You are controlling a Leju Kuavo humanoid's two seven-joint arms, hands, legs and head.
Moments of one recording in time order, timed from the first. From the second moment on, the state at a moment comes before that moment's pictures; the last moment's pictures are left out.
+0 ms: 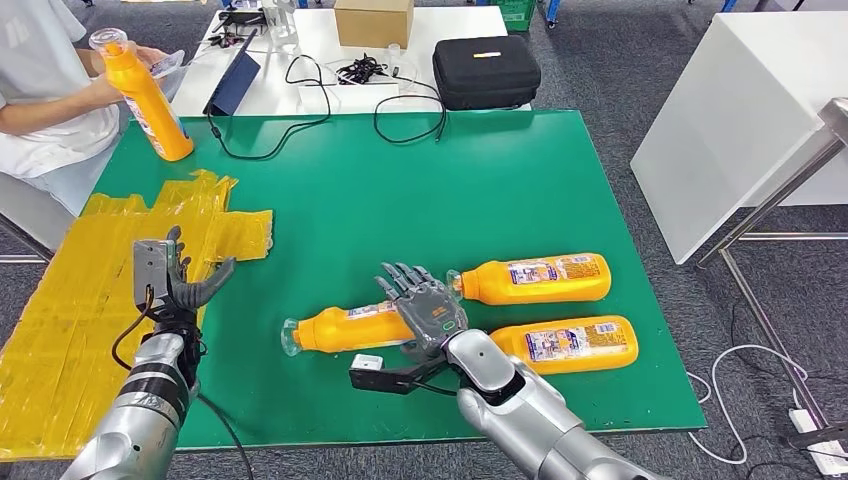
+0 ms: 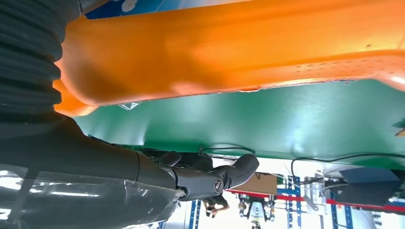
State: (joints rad) left arm -0.53 -0.02 0.32 -0.62 -0.27 0.19 -0.49; right arm -0.48 0.06 0.86 -0.90 1.10 -0.22 0.05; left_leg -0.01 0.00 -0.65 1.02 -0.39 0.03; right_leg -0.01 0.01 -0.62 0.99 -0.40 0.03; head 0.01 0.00
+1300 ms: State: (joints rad) left arm -0.53 -0.05 0.32 -0.62 -0.28 0.18 -0.49; right arm -0.59 0.14 0.82 -0.59 0.97 -0.18 -0.04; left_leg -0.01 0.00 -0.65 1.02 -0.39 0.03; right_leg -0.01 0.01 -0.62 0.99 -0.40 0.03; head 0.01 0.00
